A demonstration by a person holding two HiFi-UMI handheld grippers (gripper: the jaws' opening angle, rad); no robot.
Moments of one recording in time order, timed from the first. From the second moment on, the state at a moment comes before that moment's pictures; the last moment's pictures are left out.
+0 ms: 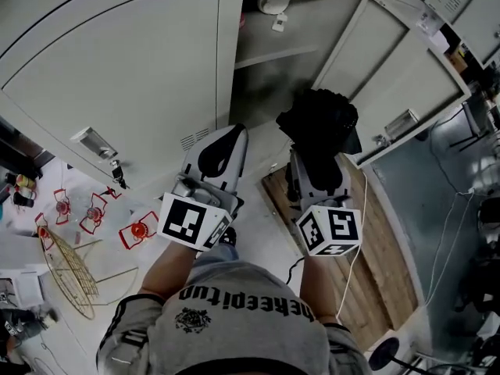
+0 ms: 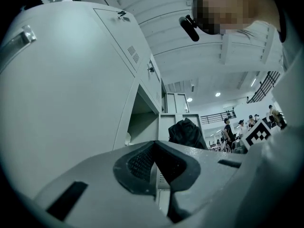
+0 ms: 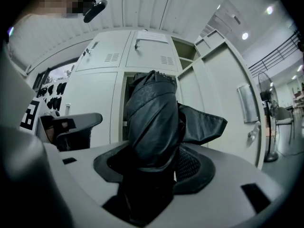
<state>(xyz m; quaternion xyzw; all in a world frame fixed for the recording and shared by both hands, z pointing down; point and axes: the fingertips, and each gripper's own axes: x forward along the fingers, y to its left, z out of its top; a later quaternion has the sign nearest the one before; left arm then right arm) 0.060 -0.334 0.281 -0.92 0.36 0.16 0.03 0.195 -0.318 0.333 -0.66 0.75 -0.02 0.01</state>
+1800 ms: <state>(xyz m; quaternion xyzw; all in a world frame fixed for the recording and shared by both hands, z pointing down) 0.083 -0.380 0.312 -0.92 0.38 0.12 0.03 0.191 -0.500 0.452 -0.58 0.77 -0.15 -0.21</state>
